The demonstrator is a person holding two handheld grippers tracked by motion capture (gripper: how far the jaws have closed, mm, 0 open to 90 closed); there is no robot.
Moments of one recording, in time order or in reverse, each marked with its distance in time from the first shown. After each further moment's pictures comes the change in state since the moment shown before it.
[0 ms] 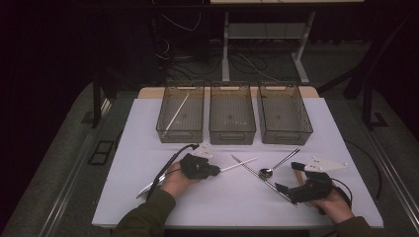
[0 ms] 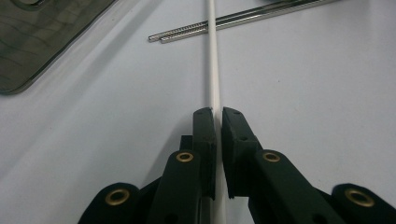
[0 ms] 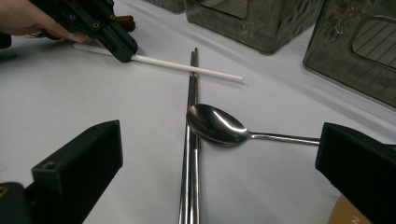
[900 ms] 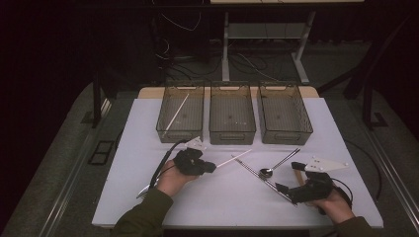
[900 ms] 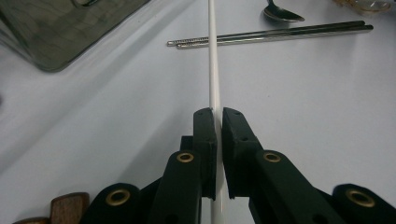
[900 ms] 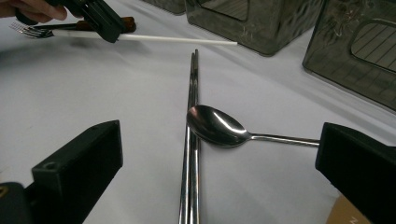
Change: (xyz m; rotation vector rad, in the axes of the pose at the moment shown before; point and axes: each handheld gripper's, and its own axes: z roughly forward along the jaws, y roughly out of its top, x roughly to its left) left arm 0.000 0.010 -0.030 0.005 0.021 -0.143; right arm 0.000 0.000 -0.001 -0.004 -0.001 -0.007
